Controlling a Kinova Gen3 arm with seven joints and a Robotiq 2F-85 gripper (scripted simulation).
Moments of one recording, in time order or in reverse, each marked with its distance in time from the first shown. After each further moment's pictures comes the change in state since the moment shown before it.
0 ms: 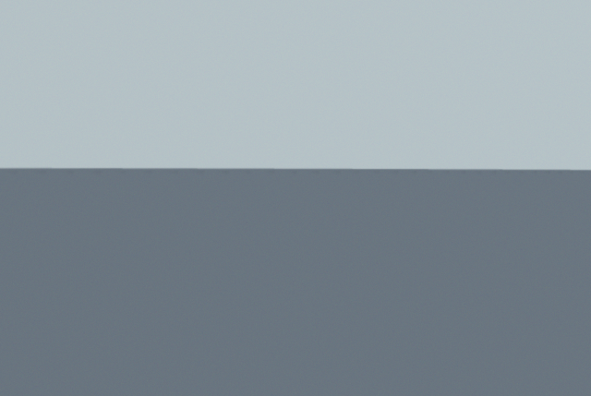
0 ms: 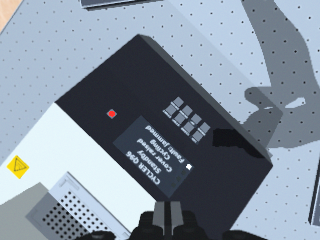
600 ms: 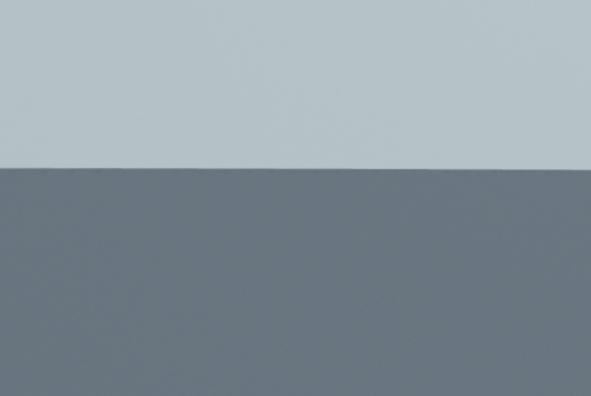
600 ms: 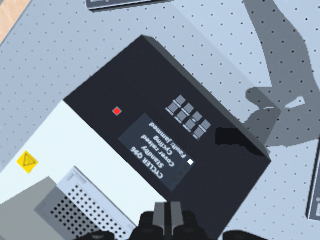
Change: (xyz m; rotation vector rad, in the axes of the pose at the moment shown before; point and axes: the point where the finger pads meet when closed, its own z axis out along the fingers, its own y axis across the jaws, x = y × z) arm -0.004 -0.004 -0.021 0.000 0.000 0.000
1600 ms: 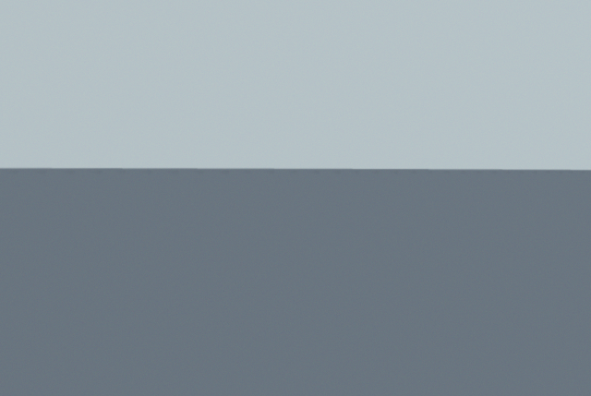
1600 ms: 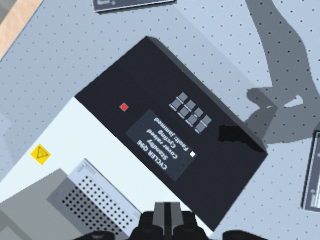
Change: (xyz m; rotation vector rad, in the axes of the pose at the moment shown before) arm -0.006 -0.006 -0.033 0.000 0.000 0.000
